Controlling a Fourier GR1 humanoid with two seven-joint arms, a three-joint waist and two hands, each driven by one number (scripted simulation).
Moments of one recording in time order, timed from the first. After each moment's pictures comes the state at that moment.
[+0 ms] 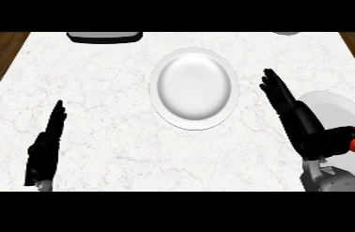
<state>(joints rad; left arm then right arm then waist) 0.05 0.40 -0.17 -1.47 0.08 0.39 -0.04 -0.14 -0.32 0.19 -1.72 -0.18 -0.05 0.14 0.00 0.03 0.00</state>
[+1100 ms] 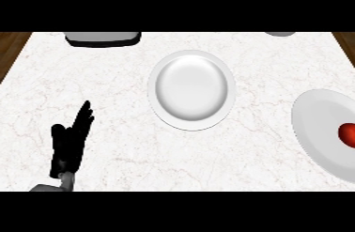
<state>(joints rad) -0.01 0.30 -0.21 -1.45 0.15 0.33 0.15 0.08 -0.65 -0.30 -1.29 -0.26 0.38 -0.49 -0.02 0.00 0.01</state>
